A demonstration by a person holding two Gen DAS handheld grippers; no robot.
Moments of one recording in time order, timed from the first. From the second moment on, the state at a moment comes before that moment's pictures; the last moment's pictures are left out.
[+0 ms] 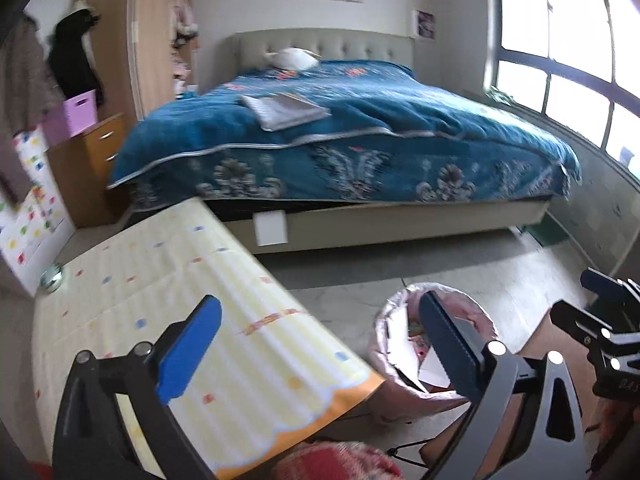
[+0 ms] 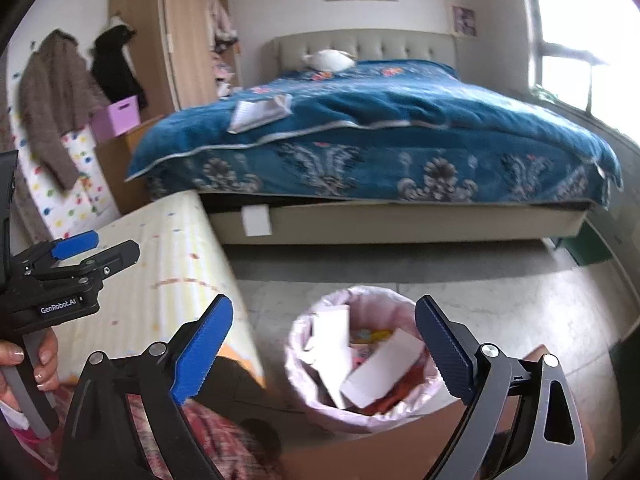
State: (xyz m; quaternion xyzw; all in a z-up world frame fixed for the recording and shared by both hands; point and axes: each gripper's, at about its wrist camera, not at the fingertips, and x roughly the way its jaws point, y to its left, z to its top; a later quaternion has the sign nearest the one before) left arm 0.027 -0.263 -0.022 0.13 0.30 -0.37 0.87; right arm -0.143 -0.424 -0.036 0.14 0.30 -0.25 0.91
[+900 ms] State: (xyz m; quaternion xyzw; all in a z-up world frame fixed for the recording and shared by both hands) left arm 0.056 -0.010 0.006 0.06 0.34 -0.08 0.94; right arm -0.047 -0.234 0.022 0.02 0.30 0.00 0.96
